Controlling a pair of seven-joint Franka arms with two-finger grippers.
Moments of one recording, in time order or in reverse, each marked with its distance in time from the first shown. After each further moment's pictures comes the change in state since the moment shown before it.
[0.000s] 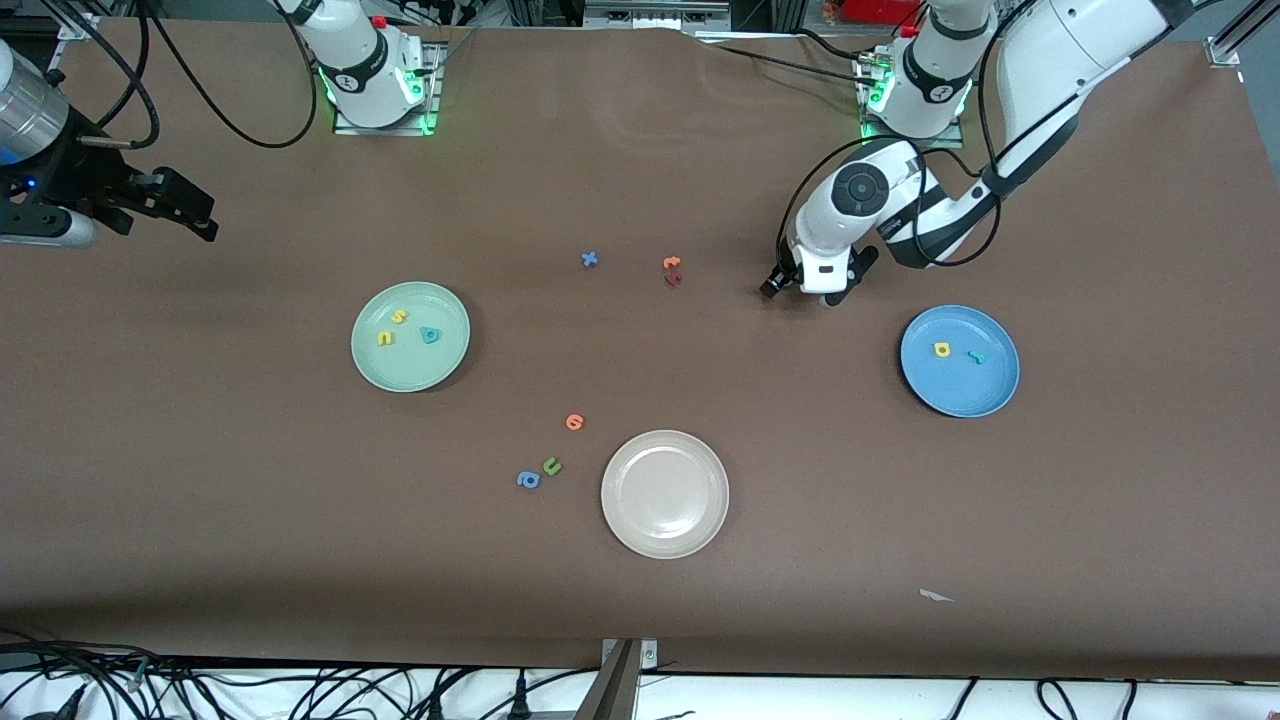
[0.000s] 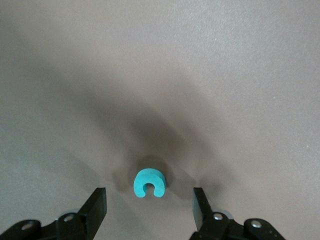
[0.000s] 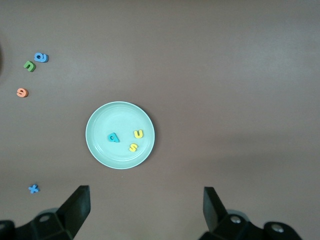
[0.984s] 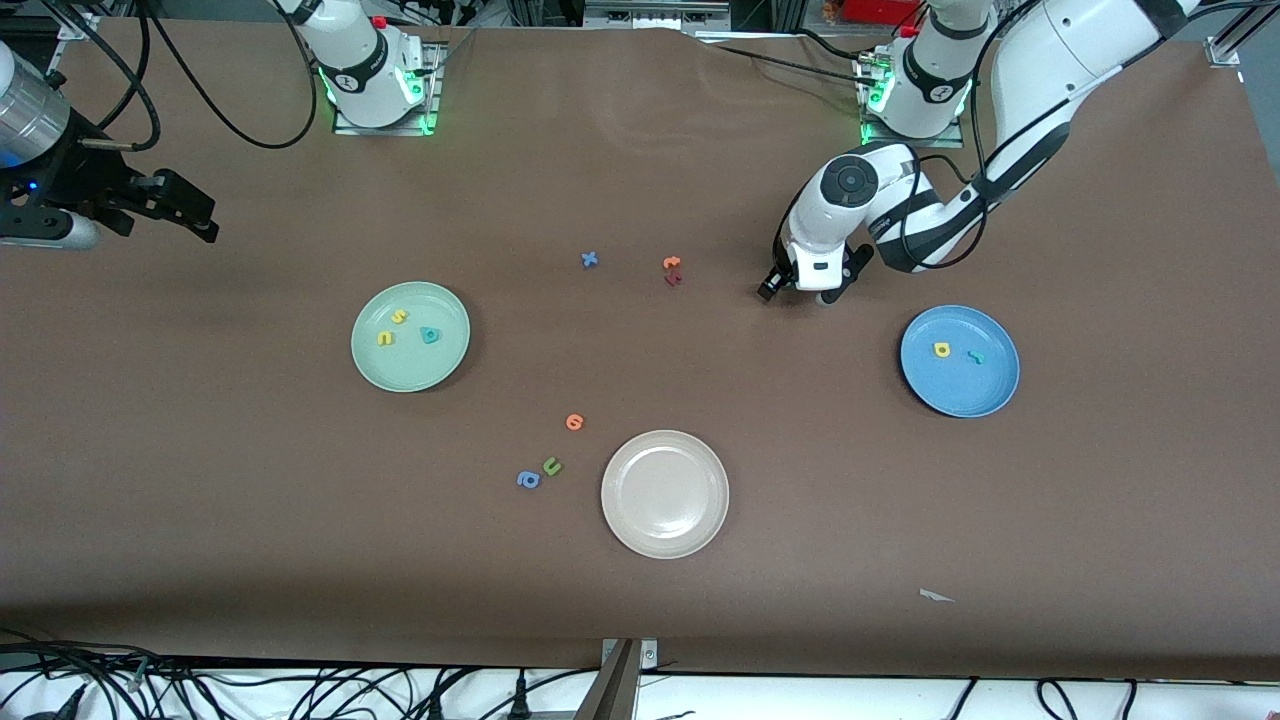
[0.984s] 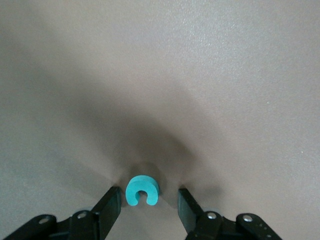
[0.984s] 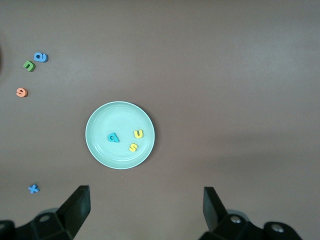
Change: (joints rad) left arm -0.010 0.022 0.016 0.007 0.117 0.011 -0.100; right arm 0.000 0.003 0.000 0.002 0.000 0.000 0.000
